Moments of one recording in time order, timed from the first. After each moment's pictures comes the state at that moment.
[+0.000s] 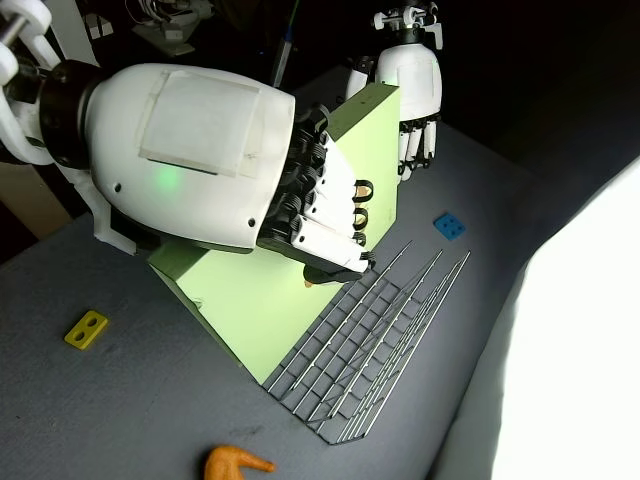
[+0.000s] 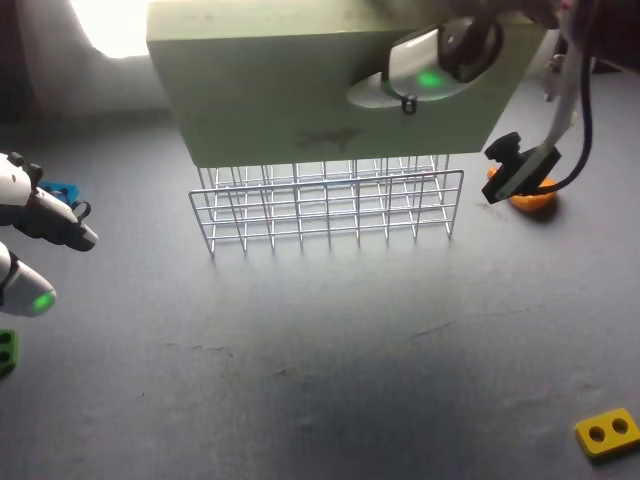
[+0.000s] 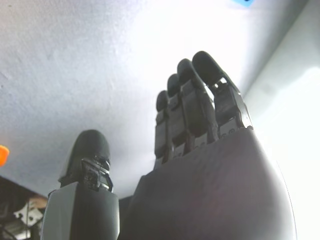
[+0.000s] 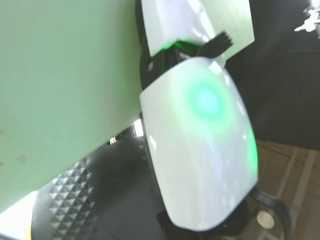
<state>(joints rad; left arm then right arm) 0.22 -0.73 1.15 2.96 -0.69 -1.79 0.01 -1.15 0.99 1.25 0.32 -2.08</state>
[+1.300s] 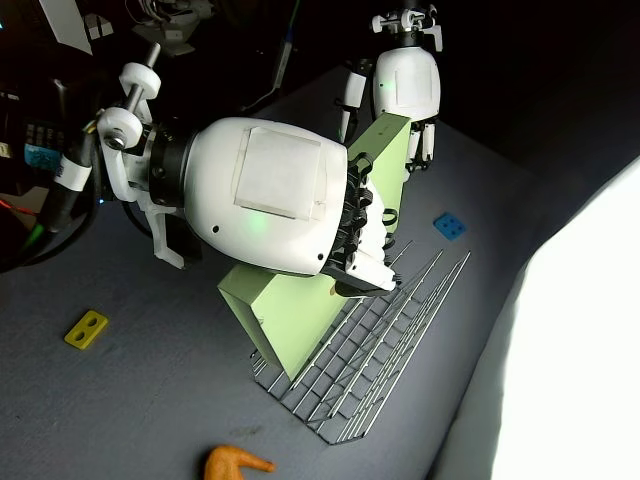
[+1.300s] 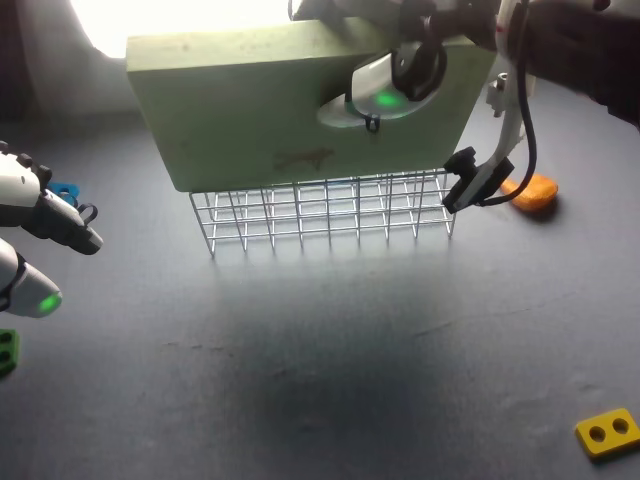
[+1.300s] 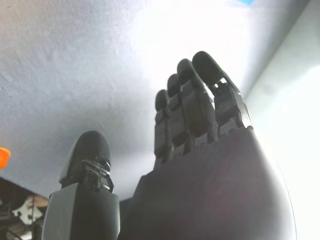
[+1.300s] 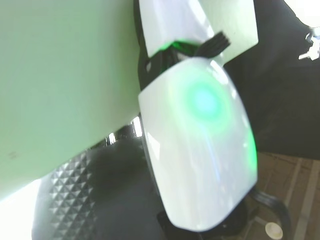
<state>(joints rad) 0.22 -0.75 1.15 2.97 -0.69 -1.79 -0.04 -1.26 1.10 1.24 0.31 -2.04</state>
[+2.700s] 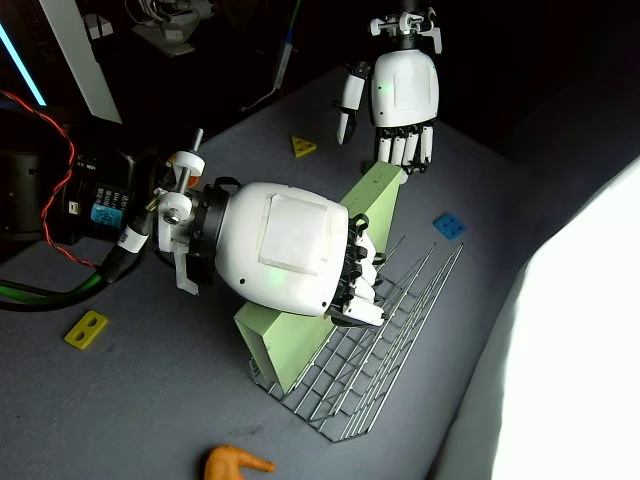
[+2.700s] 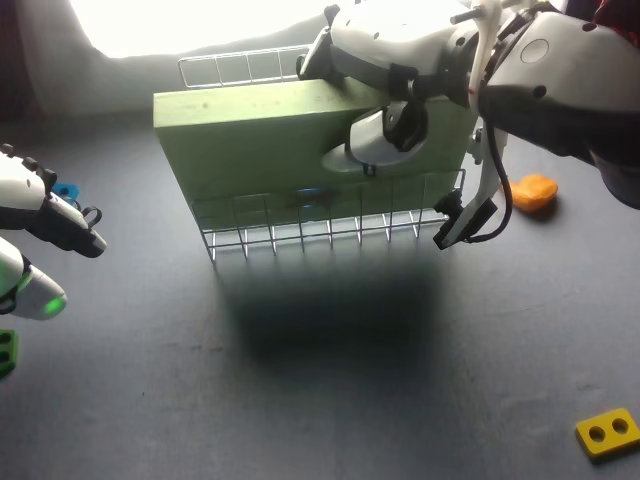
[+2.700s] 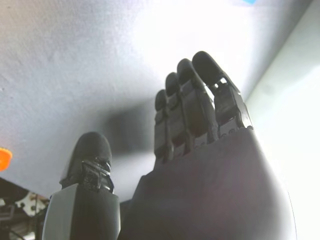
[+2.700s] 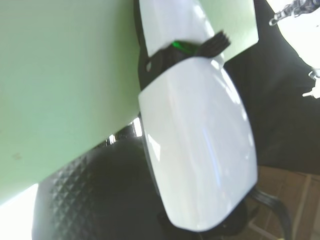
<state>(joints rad) 0.23 -0.76 1.15 2.97 -0.69 -1.79 -0.15 -1.35 1.22 1.09 0.32 -1.86</state>
